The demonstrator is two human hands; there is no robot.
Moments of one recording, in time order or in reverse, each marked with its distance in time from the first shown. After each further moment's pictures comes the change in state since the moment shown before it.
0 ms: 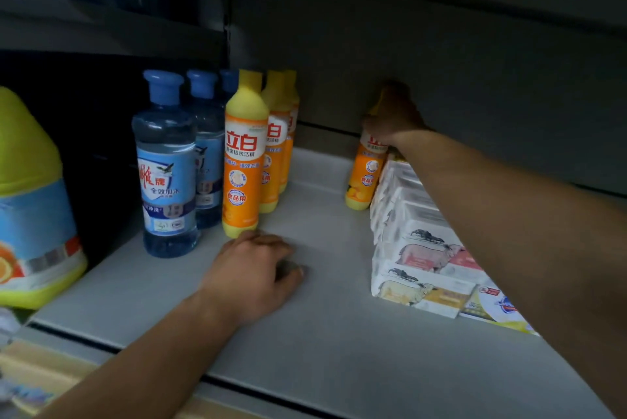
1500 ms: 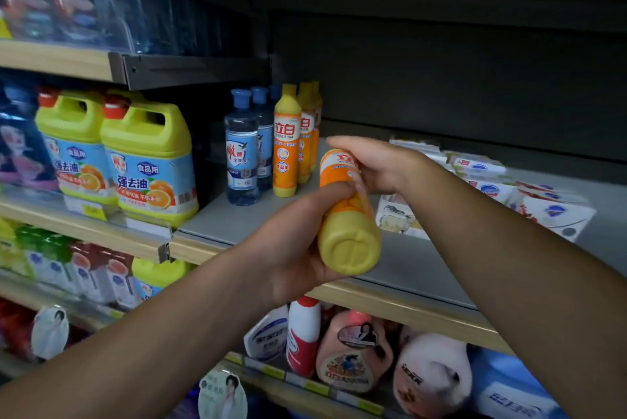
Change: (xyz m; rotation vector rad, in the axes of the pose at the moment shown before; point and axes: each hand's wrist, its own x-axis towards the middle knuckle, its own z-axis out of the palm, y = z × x) left_hand -0.143 0.157 -0.161 -1.735 -0.266 -0.580; right_hand -0.202 -0.066 -0.056 0.889 -0.777 0.335
